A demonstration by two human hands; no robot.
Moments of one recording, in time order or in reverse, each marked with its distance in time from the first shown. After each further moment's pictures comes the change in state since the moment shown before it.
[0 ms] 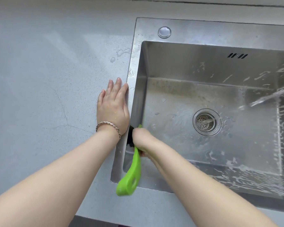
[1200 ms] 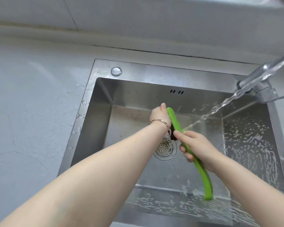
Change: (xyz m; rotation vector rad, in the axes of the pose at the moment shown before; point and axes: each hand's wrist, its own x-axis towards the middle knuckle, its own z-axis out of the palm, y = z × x) left_hand 0.060 0.264 0.038 -0.887 -0.476 -0.577; right_hand -0.102 0.114 -0.233 0.402 0.351 -0.233
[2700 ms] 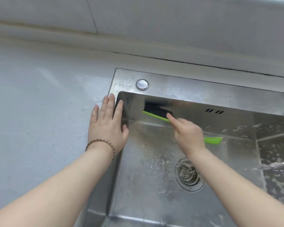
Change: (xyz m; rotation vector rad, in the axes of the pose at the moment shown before) left_hand 0.064 -0.067 -0.187 1.148 0.425 0.457; right_hand 0.164 -0.019 0.086 -1.032 0.629 -0.971
